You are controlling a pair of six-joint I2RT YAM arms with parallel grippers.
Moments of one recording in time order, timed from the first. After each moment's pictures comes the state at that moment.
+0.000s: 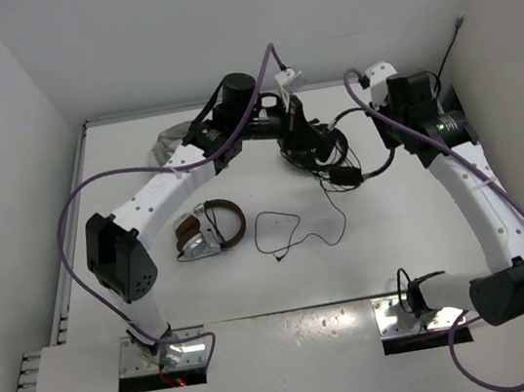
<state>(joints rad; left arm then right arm) -0.68 1.78 1.73 -0.19 0.81 -0.23 0.18 1.25 1.35 -0.79 0.22 -0.26</state>
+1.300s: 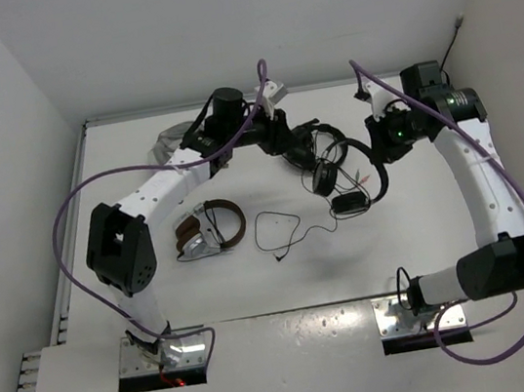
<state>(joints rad) -0.58 1.81 1.56 -0.10 0.61 -0.06 0.04 1.37 1.49 -1.15 -0.35 -0.40</state>
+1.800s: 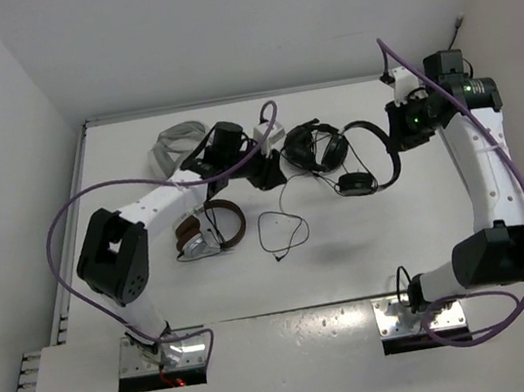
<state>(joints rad) -0.58 1.75 1.30 -0.09 0.53 0.05 -0.09 1.43 1.56 -1.19 -0.34 -0.31</state>
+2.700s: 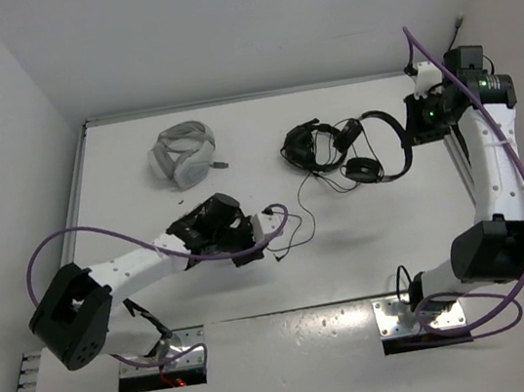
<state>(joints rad) -0.73 1.35 0.72 -0.23 0.47 0.49 -0.21 1.46 1.60 -1.19 -0.32 -0.23</state>
